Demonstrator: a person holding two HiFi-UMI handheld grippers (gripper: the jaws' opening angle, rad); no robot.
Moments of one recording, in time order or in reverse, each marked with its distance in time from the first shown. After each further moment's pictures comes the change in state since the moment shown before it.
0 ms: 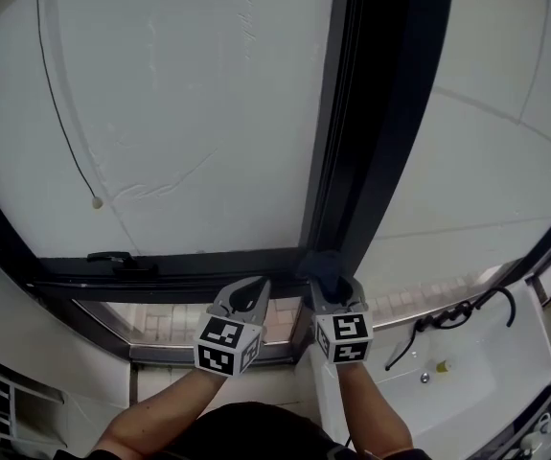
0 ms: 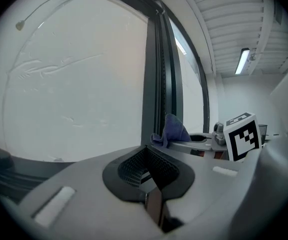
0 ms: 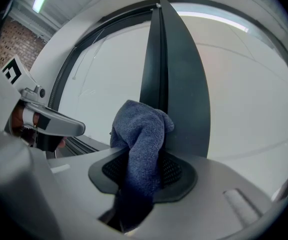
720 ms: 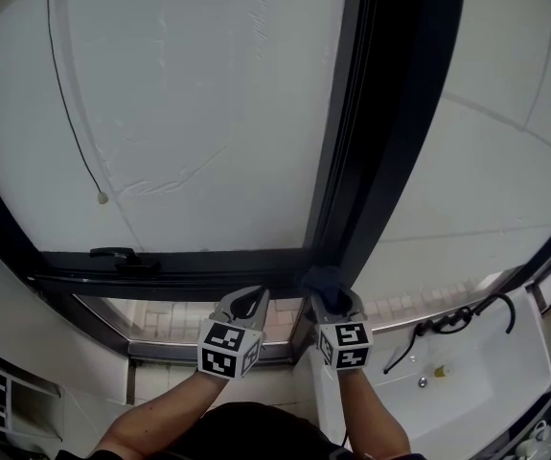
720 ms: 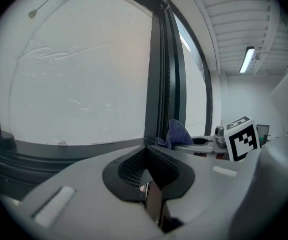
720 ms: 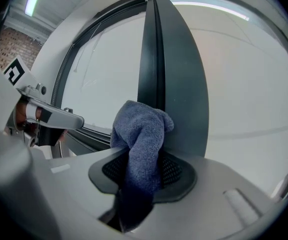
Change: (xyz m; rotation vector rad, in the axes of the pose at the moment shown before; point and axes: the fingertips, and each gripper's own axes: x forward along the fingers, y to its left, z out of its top) left arm -0.002 0.005 -0.033 -0.031 0.047 0.027; right arm -0.003 0.002 -0.048 0.046 0.076 0.038
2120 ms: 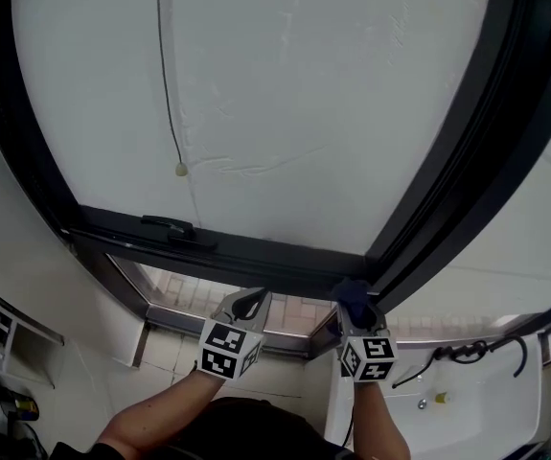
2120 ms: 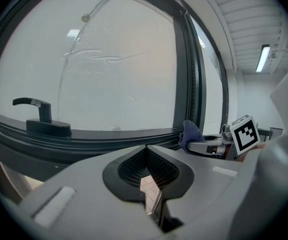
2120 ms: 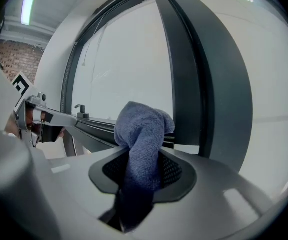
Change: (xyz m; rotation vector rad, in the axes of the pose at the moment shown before) left arm -0.070 0.085 -0.035 -0.076 0.029 0.164; right arm 0.022 0.056 -0.020 0.035 0.082 0.122
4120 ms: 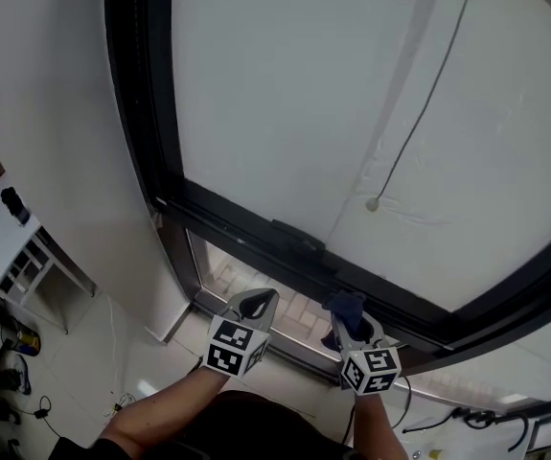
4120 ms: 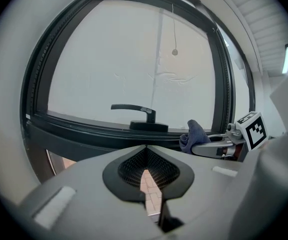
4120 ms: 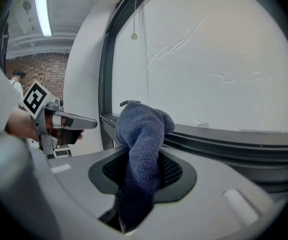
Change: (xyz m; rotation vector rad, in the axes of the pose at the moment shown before) left arm -0.132 0.180 -0.025 -0.123 -0.027 0.269; right arm 0.091 0.235 0.023 -0.094 0.061 0.420
